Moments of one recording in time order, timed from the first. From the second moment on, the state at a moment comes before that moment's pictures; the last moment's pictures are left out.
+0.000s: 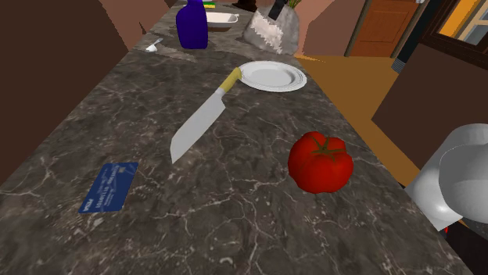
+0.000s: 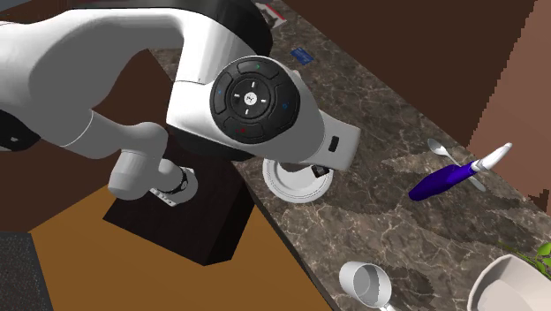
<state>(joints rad) 0.20 -0.31 -0.09 -1.87 0.37 1.78 -0.69</state>
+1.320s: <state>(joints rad) 0.21 -0.34 -0.08 -2.09 0.40 1.97 -0.76</state>
